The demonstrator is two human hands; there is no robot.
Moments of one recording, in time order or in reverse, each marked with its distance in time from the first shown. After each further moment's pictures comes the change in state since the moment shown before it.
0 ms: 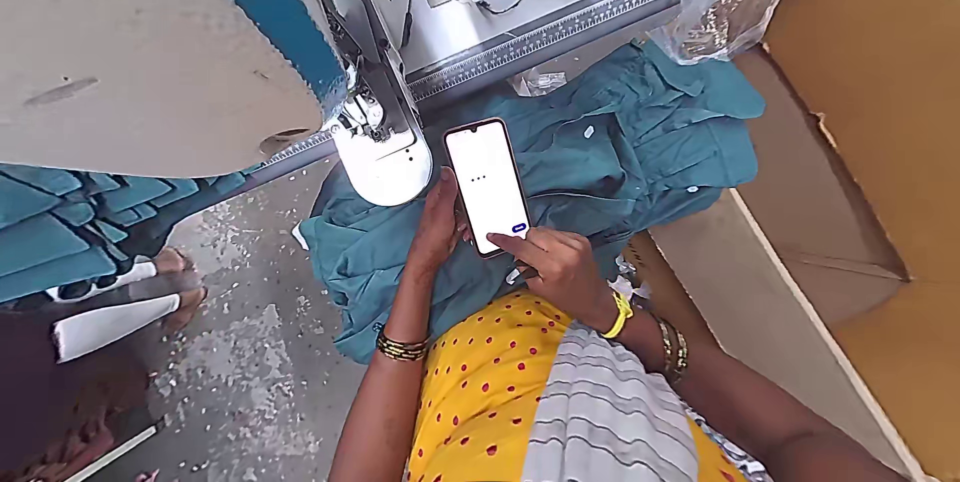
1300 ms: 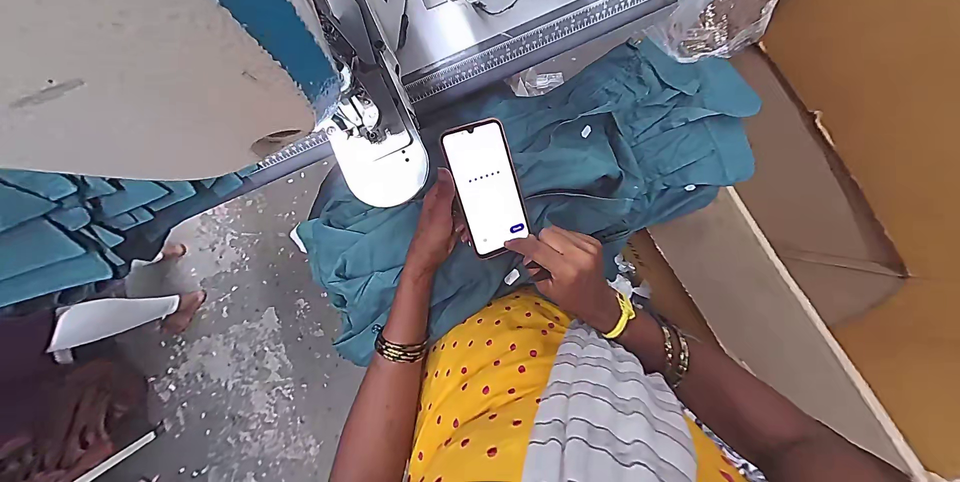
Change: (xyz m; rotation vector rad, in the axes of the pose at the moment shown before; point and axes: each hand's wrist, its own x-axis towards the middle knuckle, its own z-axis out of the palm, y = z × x) left_hand 0.000 0.000 0.001 0.019 0.017 -0.007; right_hand -0.009 0.006 -0.002 -0.059 0.120 0.007
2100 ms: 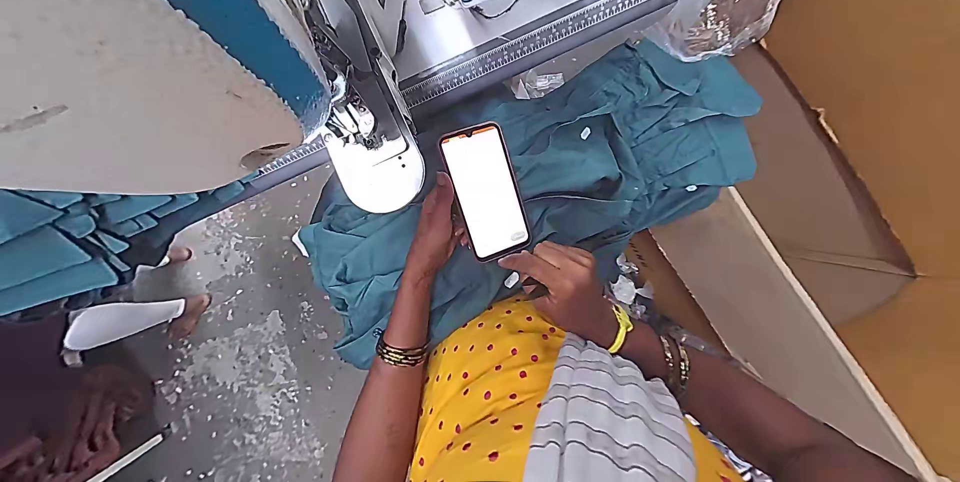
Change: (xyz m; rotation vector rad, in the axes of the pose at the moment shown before) left_hand 0.000 0.000 0.001 -0.041 -0.004 0.009; right_hand -0.008 -0.011 0.000 0.121 -0.020 0.036
